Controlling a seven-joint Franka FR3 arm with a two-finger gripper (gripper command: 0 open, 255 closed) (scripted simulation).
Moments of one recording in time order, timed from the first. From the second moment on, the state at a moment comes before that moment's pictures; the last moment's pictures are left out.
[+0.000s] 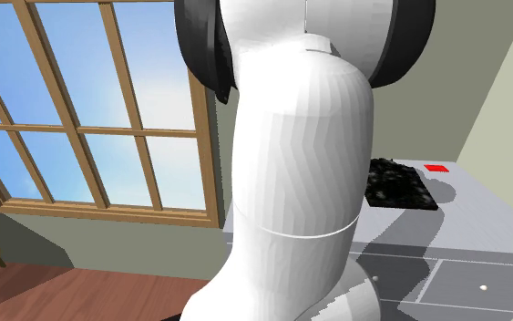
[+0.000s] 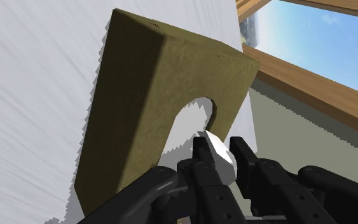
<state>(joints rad) -0.09 0.00 -0.32 -2.39 1.02 2.79 -0.34</state>
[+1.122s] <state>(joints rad) -0.11 -0.10 -0.32 -2.39 0.79 2.74 -0.13</state>
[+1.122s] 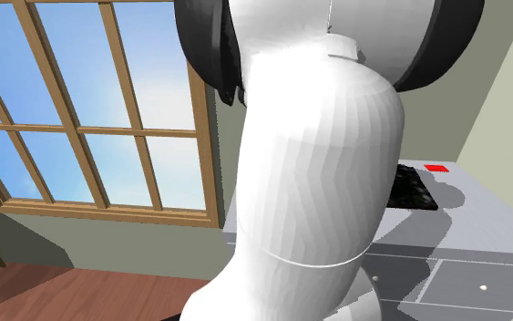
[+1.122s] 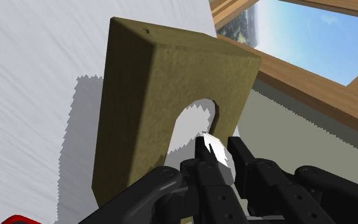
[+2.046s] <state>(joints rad) -0.17 -0.21 -0.28 -2.33 0.55 2.61 0.10</state>
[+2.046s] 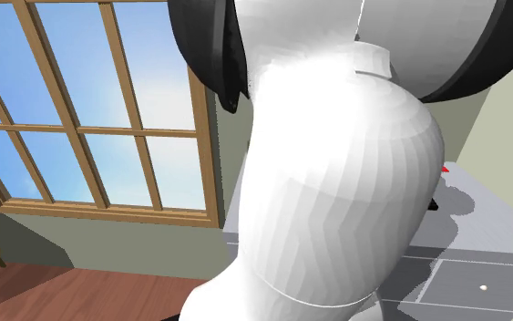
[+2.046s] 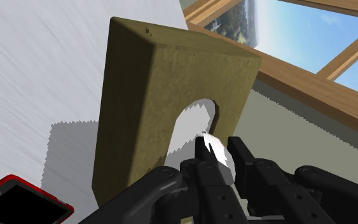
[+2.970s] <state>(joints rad) -0.21 -0.26 -0.26 -2.20 0.42 2.45 0.23</state>
